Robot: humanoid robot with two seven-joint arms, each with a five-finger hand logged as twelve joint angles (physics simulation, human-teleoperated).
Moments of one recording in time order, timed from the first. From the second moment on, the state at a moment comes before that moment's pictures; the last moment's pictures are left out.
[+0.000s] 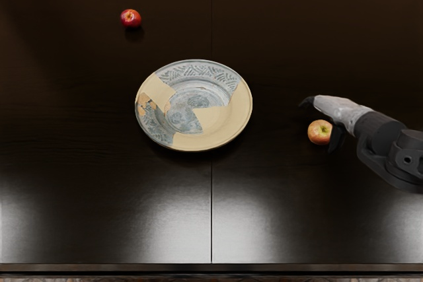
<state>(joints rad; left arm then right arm) -0.08 0.00 0.01 -0.17 -0.02 -0.07 0.17 0.90 -0.76 0.21 1.63 -1.34 -0.08 -0.61</state>
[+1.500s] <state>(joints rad) -0.08 0.00 0.01 -0.17 -0.02 -0.07 0.17 0.83 -0.72 0.21 1.60 -1.42 -0.17 -0.61</state>
